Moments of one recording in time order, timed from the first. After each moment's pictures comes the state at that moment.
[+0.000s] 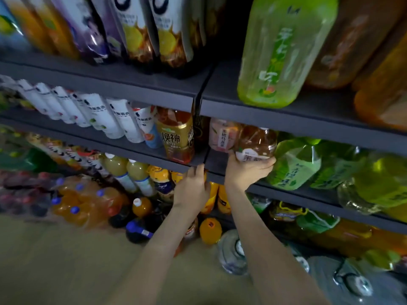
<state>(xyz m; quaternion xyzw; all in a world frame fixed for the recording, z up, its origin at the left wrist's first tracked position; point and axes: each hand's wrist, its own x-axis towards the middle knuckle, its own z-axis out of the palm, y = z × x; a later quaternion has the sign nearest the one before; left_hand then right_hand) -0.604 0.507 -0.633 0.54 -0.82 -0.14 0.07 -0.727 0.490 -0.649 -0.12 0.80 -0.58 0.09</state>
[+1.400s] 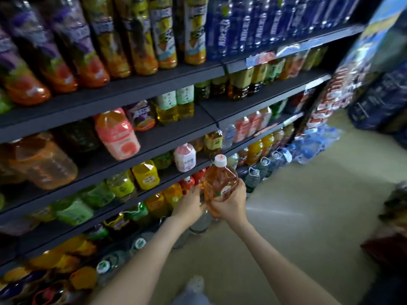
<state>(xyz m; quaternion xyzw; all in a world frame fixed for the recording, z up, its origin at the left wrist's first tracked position) -0.961 0.950 -0.388 0.14 -0.92 -0.35 -0.09 -1.008 1.082 -0.406 -0.04 0.86 -0.52 0.01</state>
